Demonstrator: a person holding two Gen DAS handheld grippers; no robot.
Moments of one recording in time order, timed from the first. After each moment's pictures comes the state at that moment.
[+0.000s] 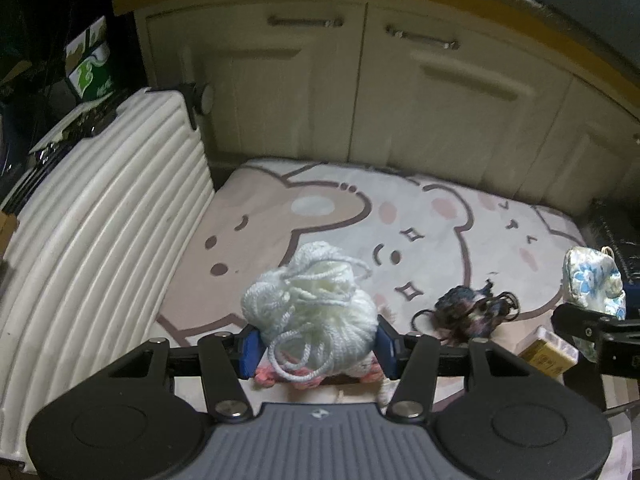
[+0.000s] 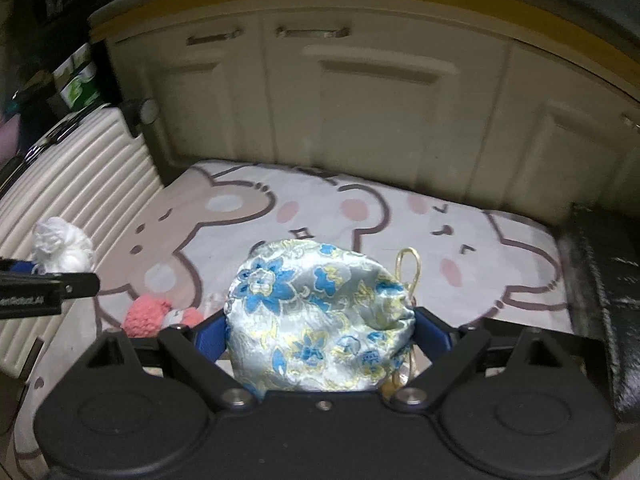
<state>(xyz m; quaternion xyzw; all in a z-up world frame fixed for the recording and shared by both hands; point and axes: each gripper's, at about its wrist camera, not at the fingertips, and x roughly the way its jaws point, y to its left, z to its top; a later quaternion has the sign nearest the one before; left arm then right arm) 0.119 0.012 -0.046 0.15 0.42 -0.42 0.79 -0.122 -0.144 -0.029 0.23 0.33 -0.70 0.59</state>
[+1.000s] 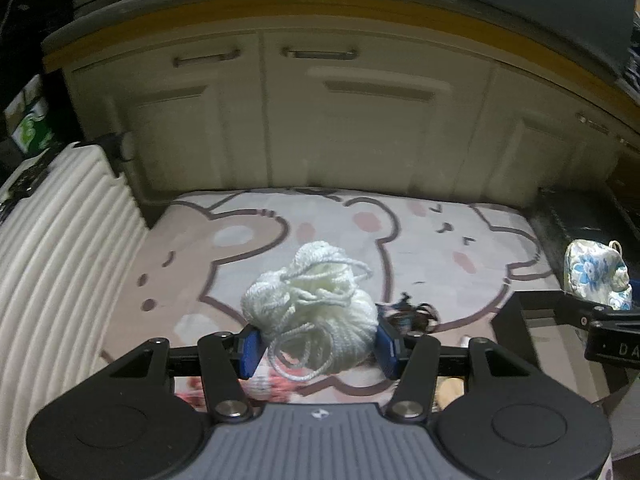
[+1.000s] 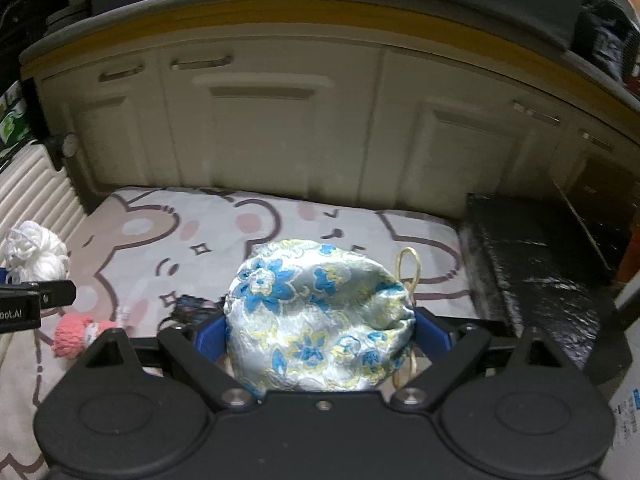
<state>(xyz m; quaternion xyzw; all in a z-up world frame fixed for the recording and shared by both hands) 0.044 -0.035 -0.022 0.17 0.39 -0.49 0.76 -0.180 -0.099 0.003 0.21 0.31 -0.78 0.50</state>
